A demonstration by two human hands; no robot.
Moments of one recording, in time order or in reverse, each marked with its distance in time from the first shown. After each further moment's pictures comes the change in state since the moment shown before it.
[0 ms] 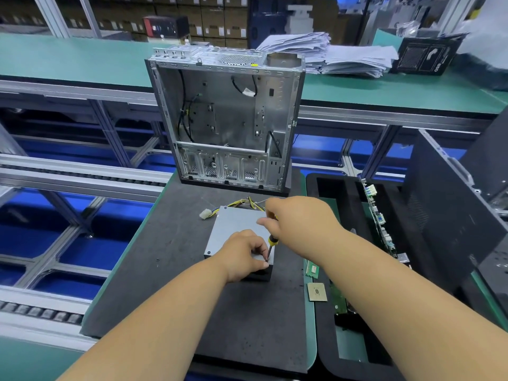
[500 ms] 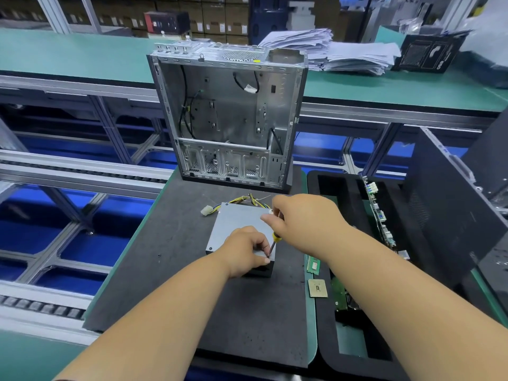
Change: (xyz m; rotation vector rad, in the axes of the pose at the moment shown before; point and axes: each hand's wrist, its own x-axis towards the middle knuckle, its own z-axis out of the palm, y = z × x) left_hand -0.001 0.000 0.000 -0.006 0.007 -0.008; right_hand -0.003 0.004 0.004 0.037 0.027 0.031
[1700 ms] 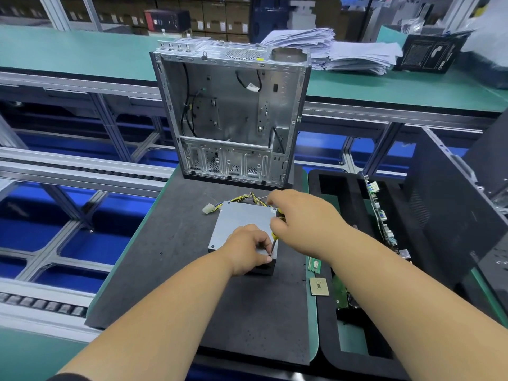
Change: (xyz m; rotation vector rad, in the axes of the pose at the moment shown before) left_hand 0.000 0.001 0.000 0.004 -0.013 0.010; right_hand -0.004 -0.006 -0.002 0.143 -0.011 -0.026
